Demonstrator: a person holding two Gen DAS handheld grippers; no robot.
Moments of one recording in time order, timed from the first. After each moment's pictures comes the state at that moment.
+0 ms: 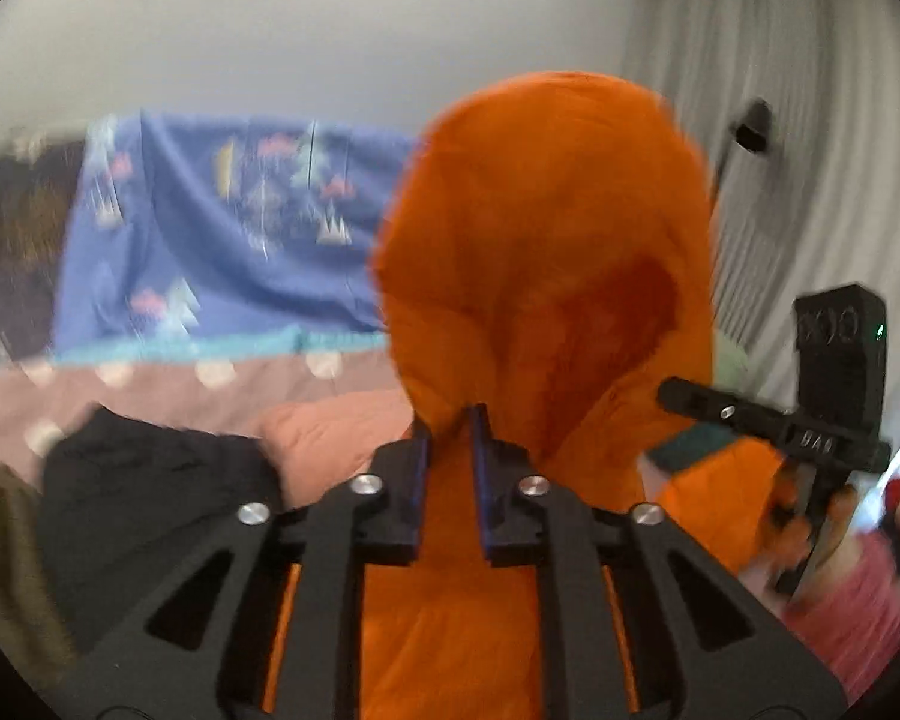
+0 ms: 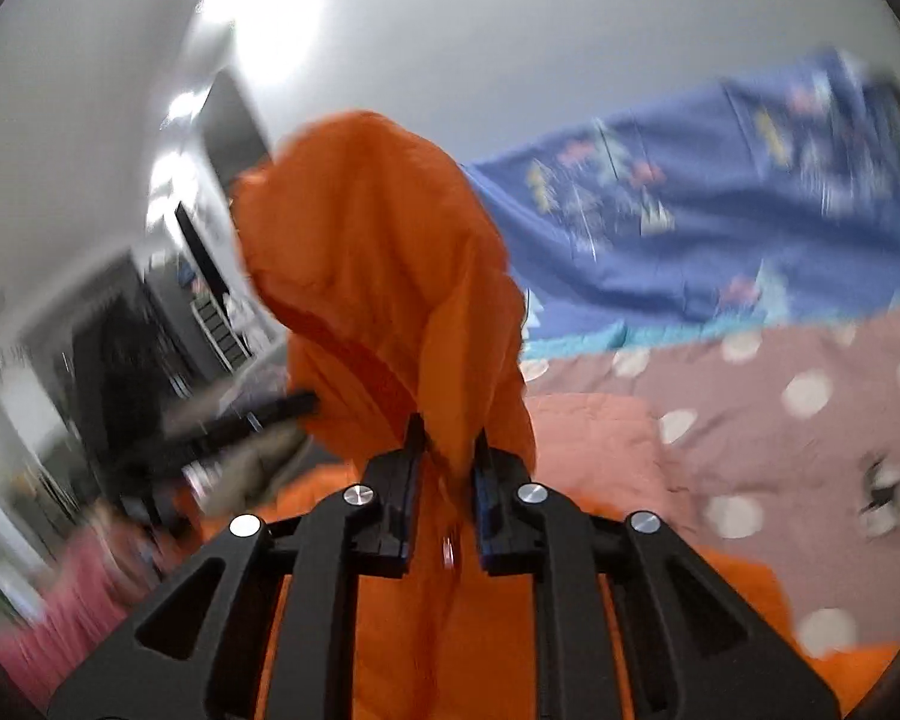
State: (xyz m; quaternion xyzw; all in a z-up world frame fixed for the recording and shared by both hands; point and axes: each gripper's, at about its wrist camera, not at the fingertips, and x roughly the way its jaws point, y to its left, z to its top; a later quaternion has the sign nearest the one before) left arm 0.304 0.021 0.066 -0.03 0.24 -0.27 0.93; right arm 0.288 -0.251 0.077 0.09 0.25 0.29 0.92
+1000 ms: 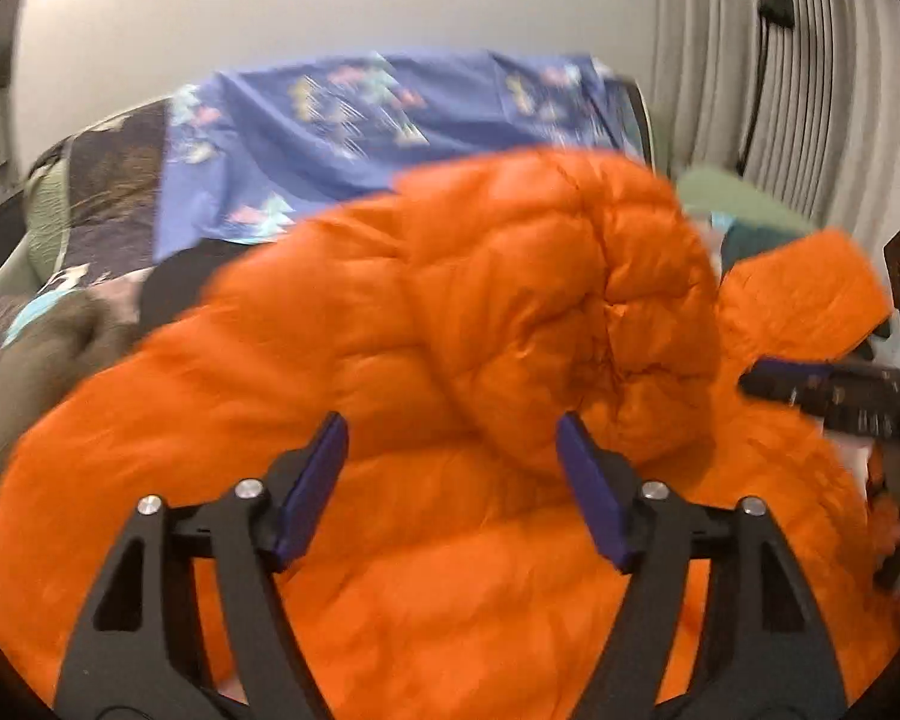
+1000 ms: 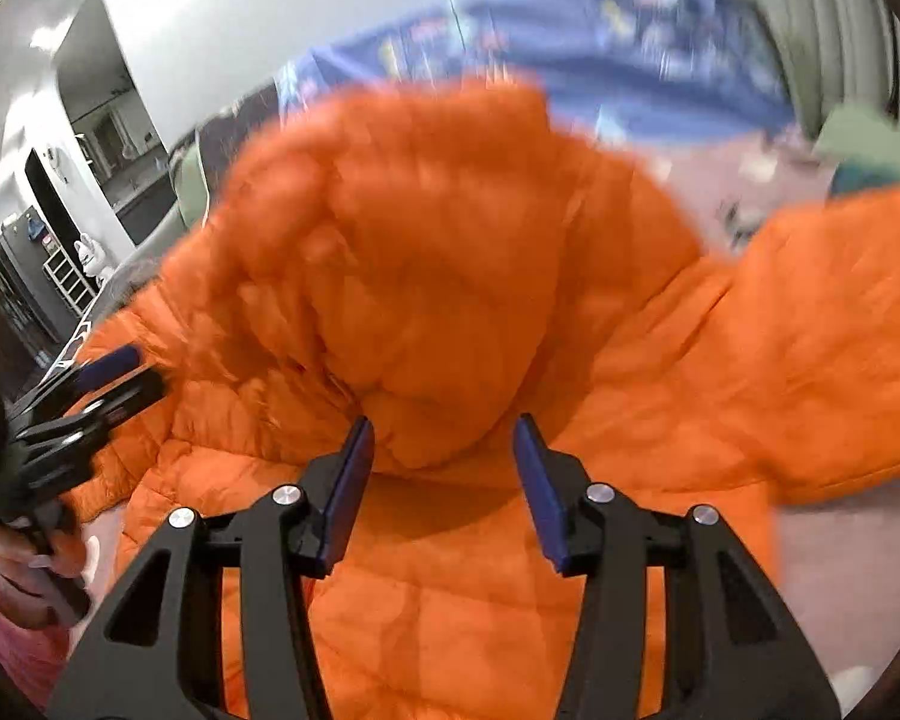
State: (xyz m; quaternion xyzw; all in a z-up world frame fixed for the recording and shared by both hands) left arm 0.156 0.063 -0.048 0.02 0.30 -0.16 0.94; right arm 0.153 -0.217 -0.035 0.09 0.35 0.11 0.93
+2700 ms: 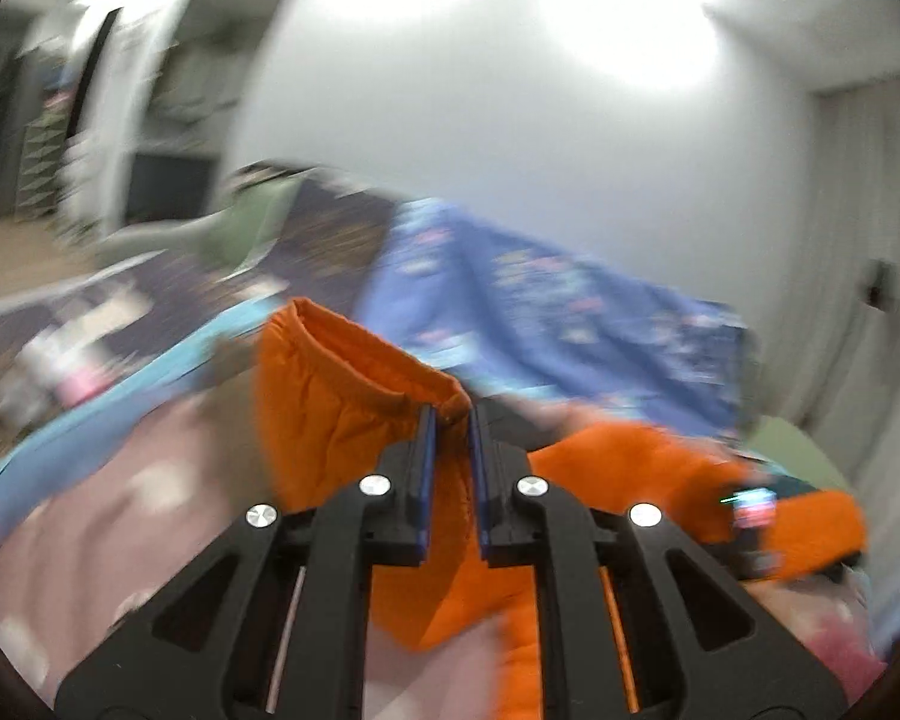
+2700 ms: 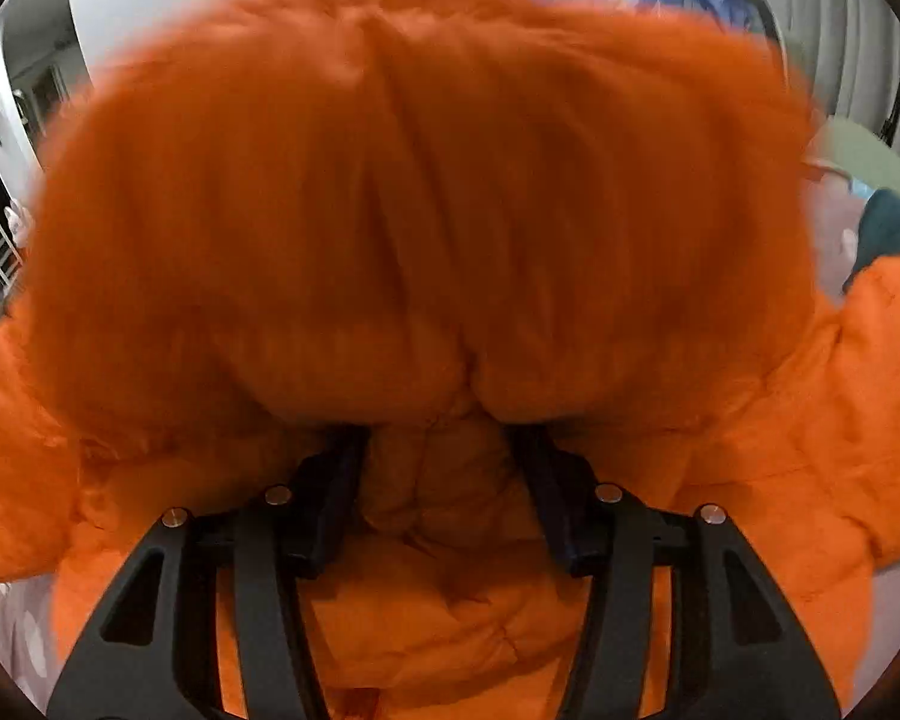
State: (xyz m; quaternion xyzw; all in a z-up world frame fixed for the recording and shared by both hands) left arm 0.022 0.250 0.073 -0.15 0.14 -0.03 0.98; right arm 0.276 -0.139 -0.100 0.05 0.44 0.03 0.90
